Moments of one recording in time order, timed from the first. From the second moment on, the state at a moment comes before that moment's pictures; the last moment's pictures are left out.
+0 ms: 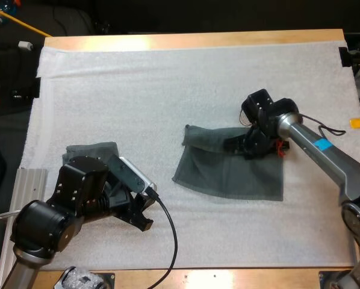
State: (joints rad) left arm -0.44 0.78 -0.95 1.18 0.32 -1.63; right arm 0.45 1.87 -1.28 0.96 -0.12 -1.43
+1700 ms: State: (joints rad) left arm -0.44 0.78 -0.95 1.14 0.32 -1.63; right arm 0.39 1.71 -1.44 0.95 0.12 -1.50
